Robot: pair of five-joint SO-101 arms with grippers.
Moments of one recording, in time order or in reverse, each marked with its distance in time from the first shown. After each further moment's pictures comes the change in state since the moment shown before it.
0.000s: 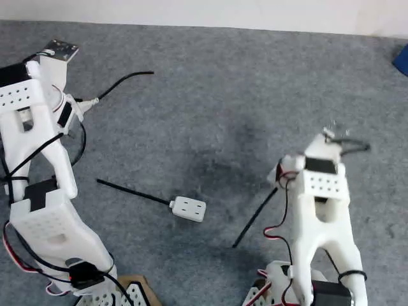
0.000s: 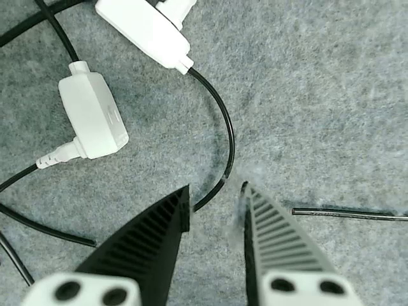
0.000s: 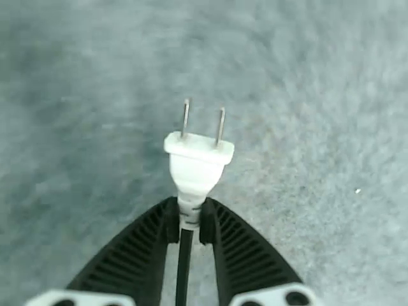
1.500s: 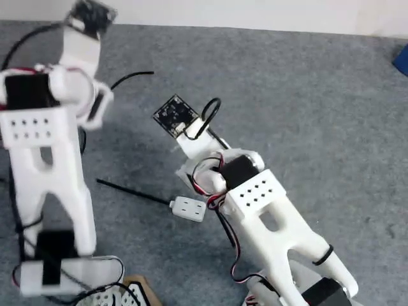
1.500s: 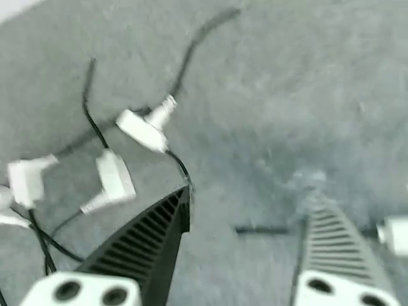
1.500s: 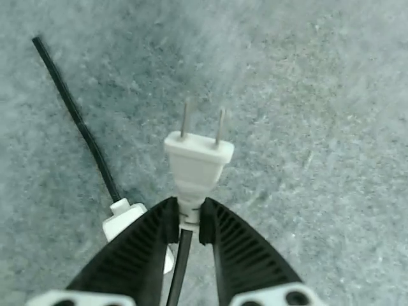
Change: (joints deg) left arm 15.7 -33.4 8.1 5.2 6.2; right arm -39.5 0.1 -9.8 -8.1 39.2
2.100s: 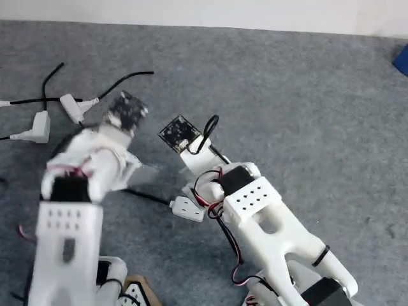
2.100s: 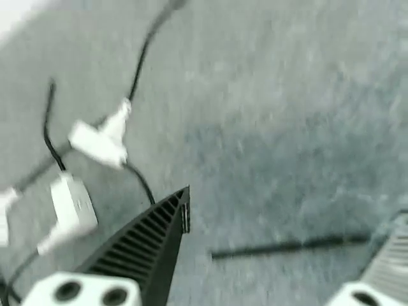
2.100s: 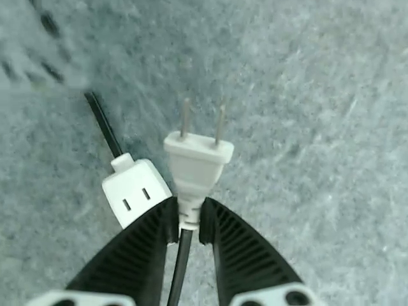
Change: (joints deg) left arm 7.0 -44.7 71.6 -44.2 -4.0; right arm -0.1 0.0 10.4 -3.3 -1.6
